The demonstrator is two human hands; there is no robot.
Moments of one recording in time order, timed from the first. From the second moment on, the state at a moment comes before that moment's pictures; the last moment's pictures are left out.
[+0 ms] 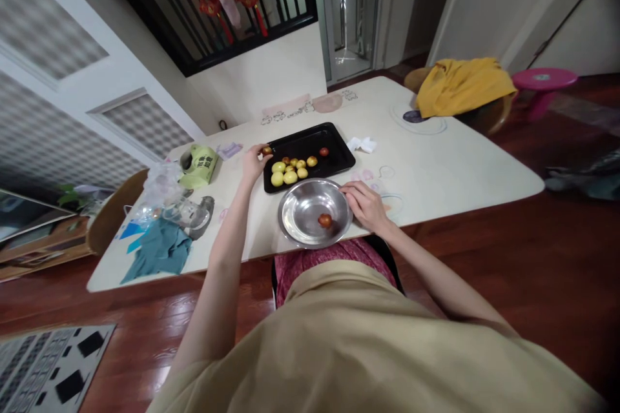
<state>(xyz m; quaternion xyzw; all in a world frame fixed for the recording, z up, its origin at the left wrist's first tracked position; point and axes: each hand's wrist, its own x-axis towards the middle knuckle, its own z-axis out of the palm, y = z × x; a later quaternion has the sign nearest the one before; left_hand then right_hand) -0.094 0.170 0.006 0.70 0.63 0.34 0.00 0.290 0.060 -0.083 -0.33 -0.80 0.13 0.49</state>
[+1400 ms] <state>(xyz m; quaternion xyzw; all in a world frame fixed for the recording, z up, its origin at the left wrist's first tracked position) 0.042 0.036 -0.036 0.87 0.38 0.24 0.18 0.294 0.063 -0.083 -0.33 -0.80 0.14 0.47</state>
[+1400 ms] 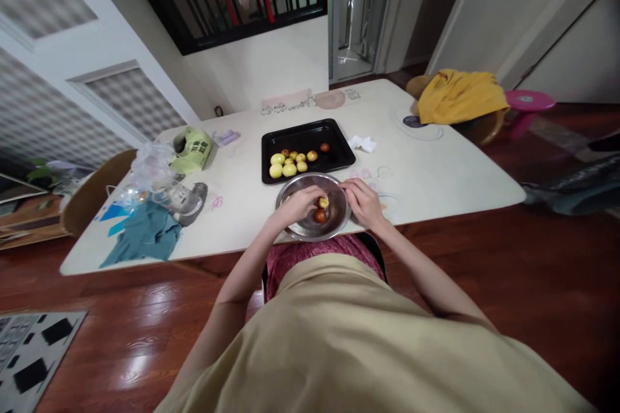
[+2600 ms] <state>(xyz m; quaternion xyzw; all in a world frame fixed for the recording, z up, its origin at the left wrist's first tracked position) -0.002 -0.006 -0.073 0.77 0.39 0.48 0.16 0.236 0.253 -0.065 -0.41 -0.87 0.06 0.27</state>
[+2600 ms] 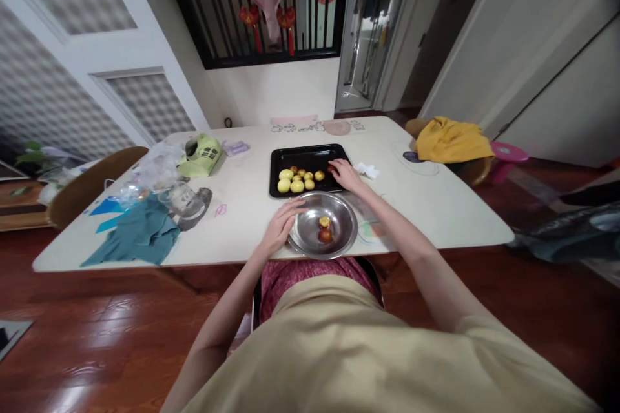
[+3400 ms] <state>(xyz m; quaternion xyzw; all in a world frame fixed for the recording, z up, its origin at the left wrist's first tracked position) 0.001 -0.010 -0.069 0.75 0.40 0.50 0.14 0.250 0.090 -0.015 -0.20 -0.90 0.22 0.33</state>
